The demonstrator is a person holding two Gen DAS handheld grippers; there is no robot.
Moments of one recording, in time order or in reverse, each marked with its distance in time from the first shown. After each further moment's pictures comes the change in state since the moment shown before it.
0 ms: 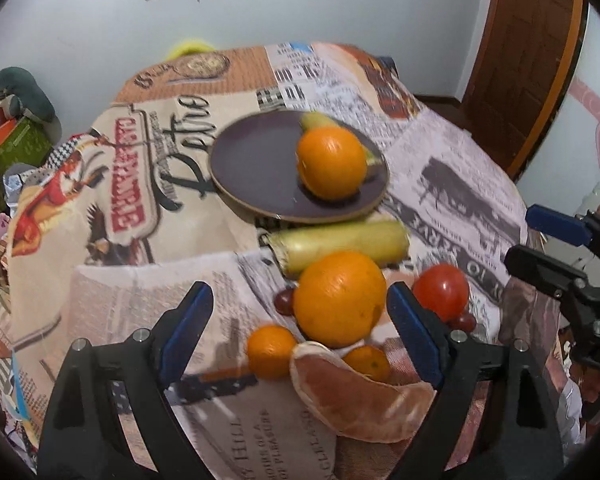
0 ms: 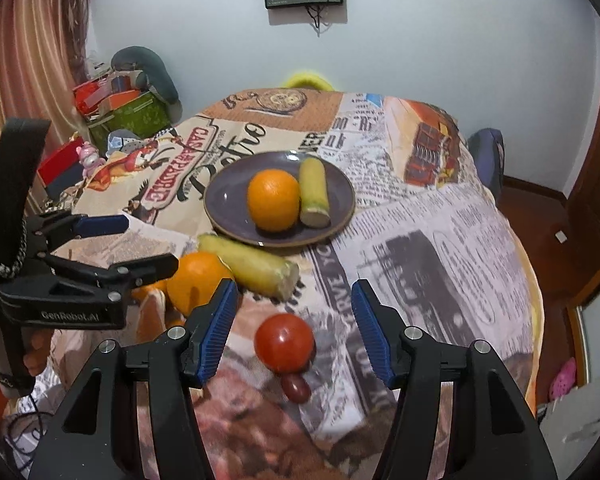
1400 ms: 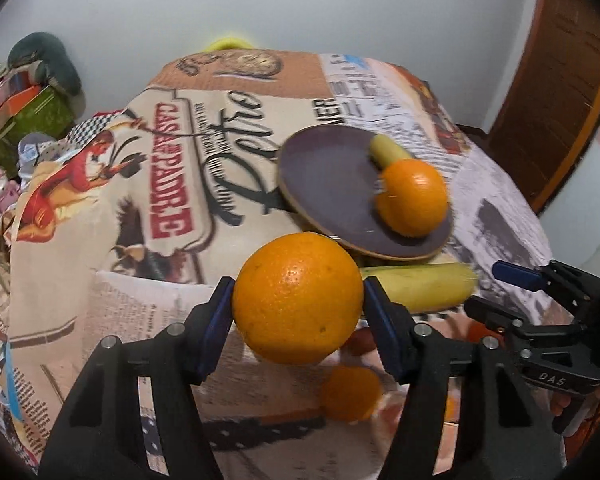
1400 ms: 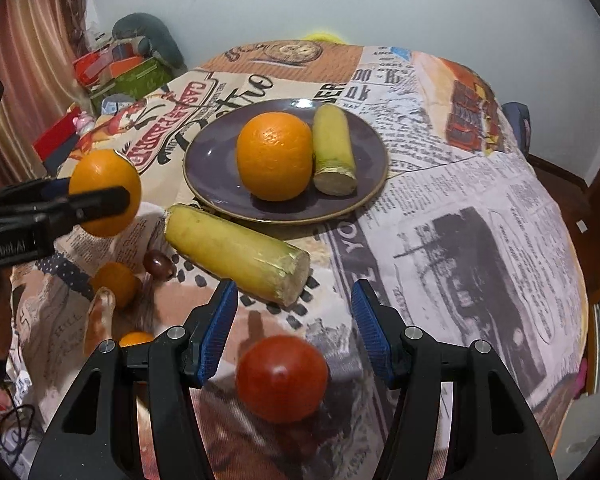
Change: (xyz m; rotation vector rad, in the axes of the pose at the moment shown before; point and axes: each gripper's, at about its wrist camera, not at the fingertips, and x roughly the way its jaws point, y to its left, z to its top) left arm 0.017 0.070 0.015 -0.145 -0.045 0.043; right arm 0.080 0.007 0.005 -0.039 0.129 0.065
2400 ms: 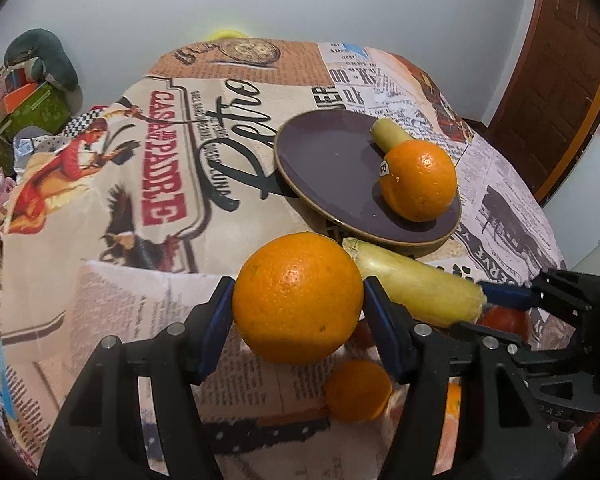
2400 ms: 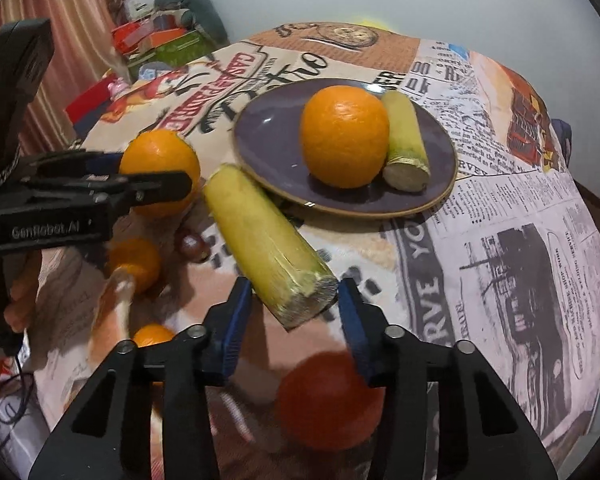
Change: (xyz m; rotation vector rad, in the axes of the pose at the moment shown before) left arm 0.004 -0.003 -0.011 0.015 0.012 -0.010; right arm 0.007 0.025 -0.004 -0.129 0.055 0.112
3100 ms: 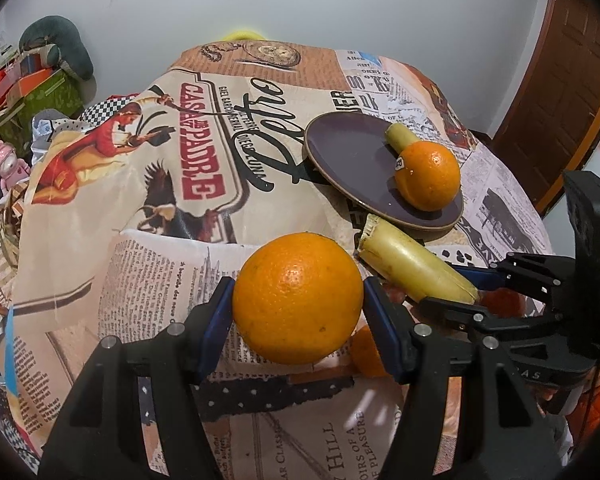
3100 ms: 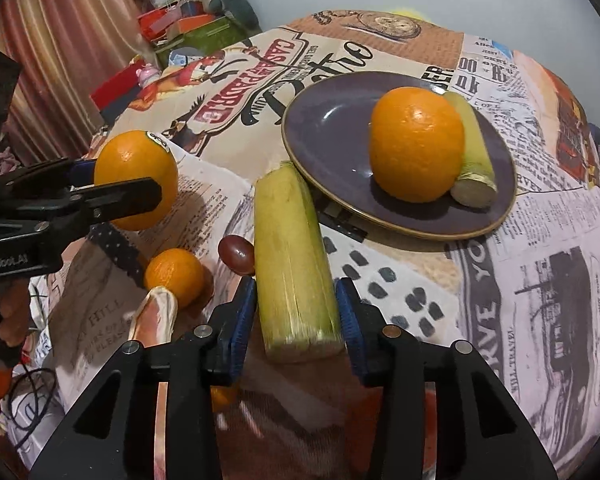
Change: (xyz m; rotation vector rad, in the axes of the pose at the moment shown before) left arm -0.022 0.020 -0.018 -0.050 -0.007 0.001; right arm 0.025 0.015 0.019 -0.016 0.042 0.090
